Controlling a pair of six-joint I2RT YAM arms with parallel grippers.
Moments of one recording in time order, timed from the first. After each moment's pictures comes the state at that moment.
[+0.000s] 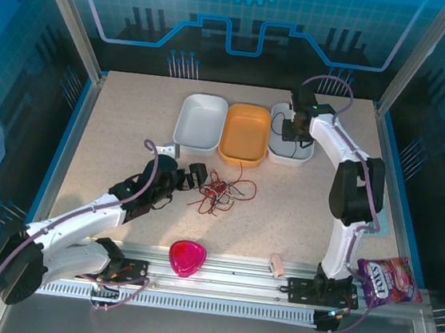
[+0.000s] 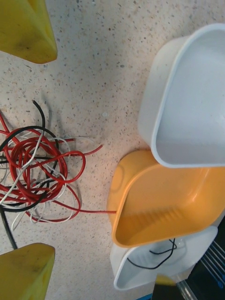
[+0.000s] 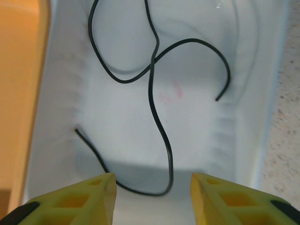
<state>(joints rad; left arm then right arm) -0.60 1.05 0.57 -0.11 -0.19 -0.77 0.23 1.97 1.69 -0.83 0.15 0.15</state>
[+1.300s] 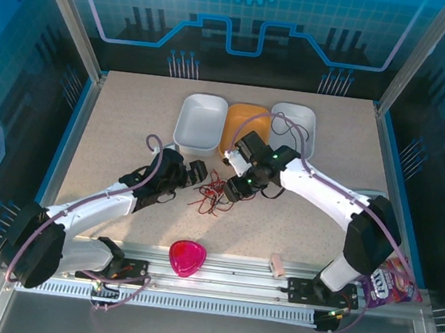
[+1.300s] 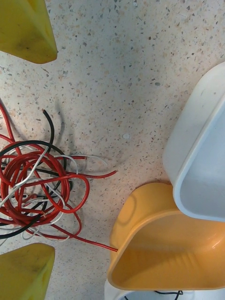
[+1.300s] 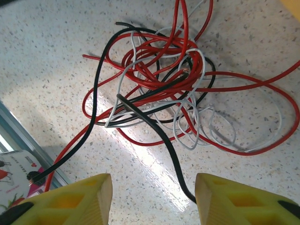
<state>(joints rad) -0.54 1.20 0.62 -0.16 -0.10 -0.91 0.75 1.62 1.29 -0.88 -0.21 0.09</state>
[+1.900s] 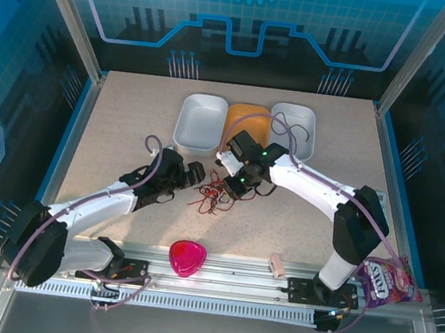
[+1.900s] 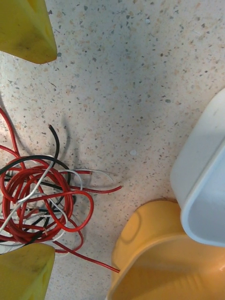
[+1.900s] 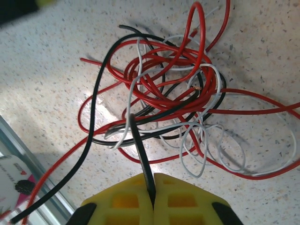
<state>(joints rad) -0.53 1.22 0.62 -0.20 -0.09 -0.93 0.76 1.69 1.34 -0.87 -0.21 0.05</state>
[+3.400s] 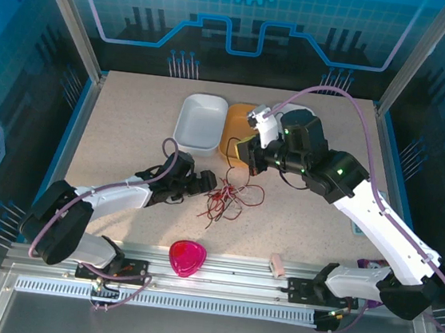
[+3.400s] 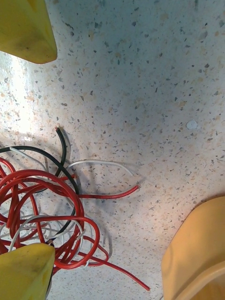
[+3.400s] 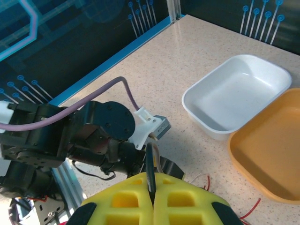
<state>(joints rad) -0.56 1.39 0.65 -0.12 0.08 -0.93 0.76 1.25 1.48 -0.73 -0.17 0.15</state>
